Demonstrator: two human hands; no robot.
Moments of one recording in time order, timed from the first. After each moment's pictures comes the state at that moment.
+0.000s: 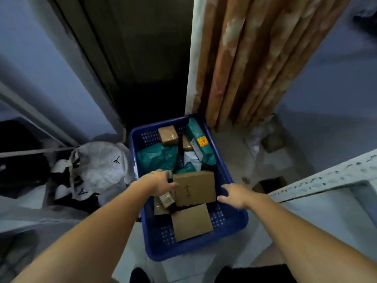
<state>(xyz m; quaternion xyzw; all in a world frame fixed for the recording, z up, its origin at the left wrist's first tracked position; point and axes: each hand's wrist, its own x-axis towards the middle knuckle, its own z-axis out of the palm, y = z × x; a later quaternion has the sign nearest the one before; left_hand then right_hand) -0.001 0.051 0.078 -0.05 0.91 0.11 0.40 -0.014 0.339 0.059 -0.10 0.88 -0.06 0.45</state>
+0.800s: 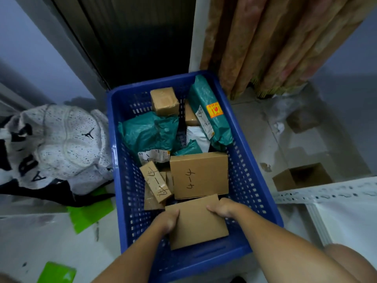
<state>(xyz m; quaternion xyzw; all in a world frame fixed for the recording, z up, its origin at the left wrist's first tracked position) 0.082 0.098 -0.242 -0.43 0.64 0.46 0.45 -0.008 0.308 -0.241 0.14 0.78 -0.20 0.58</state>
